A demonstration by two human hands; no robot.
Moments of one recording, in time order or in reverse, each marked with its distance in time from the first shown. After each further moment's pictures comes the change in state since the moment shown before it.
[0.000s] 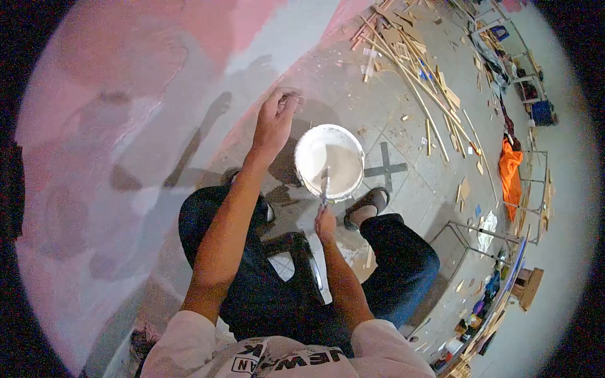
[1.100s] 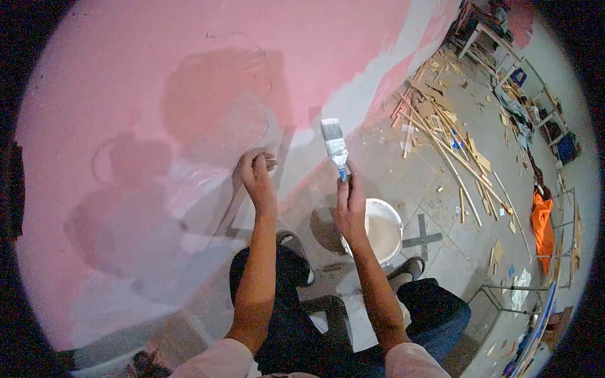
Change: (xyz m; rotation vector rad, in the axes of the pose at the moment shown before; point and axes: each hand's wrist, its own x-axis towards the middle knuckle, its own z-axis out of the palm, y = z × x) left_hand 0.006 0.073 -0.131 -0.037 0.572 0.242; right_hand 0.038 -0.361 -0.199 0.868 0.056 -0.727
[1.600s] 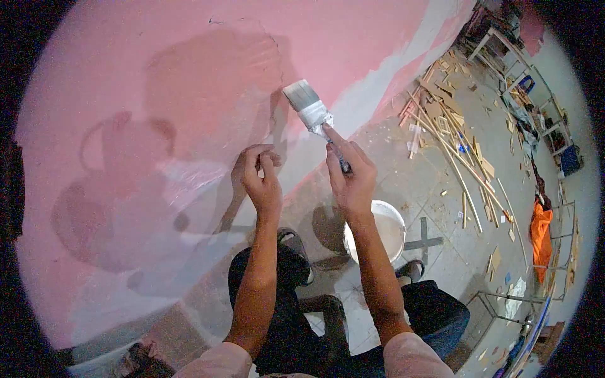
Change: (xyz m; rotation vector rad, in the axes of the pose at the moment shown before) left_hand 0.002 0.021 0.001 0.203 -0.011 0.225; right_hand 0.068 -0.063 0.028 -0.240 0.041 -0.368
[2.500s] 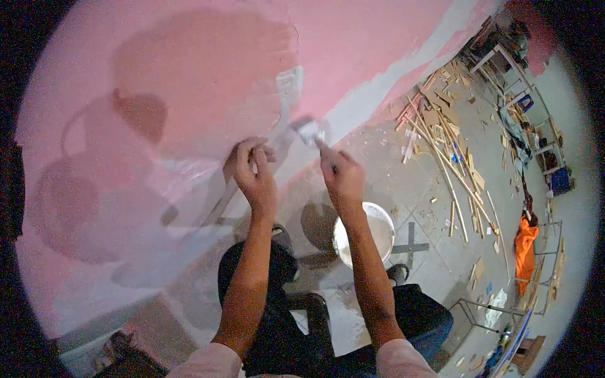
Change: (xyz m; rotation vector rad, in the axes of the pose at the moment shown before) left_hand 0.007 -0.004 -0.004 -0.049 0.114 -0.009; right_hand -0.016 0.055 0.025 -0.219 -0.211 0.049
